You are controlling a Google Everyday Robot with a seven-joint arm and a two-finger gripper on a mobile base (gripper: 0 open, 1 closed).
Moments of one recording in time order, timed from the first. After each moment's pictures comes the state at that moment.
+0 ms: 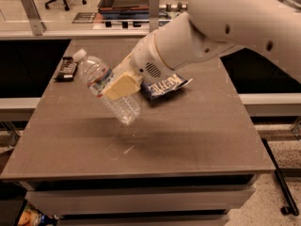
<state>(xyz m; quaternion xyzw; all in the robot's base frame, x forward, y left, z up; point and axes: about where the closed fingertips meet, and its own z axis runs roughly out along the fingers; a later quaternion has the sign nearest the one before) 0.501 0.075 0.933 -0.58 0.69 0.25 0.35</state>
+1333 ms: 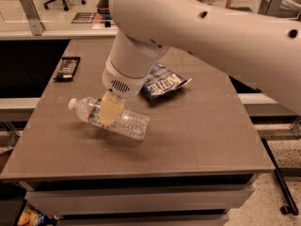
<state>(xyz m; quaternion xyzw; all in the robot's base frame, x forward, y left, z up) 0.476 0.090 0.874 -0.62 0.76 0.12 0.18</state>
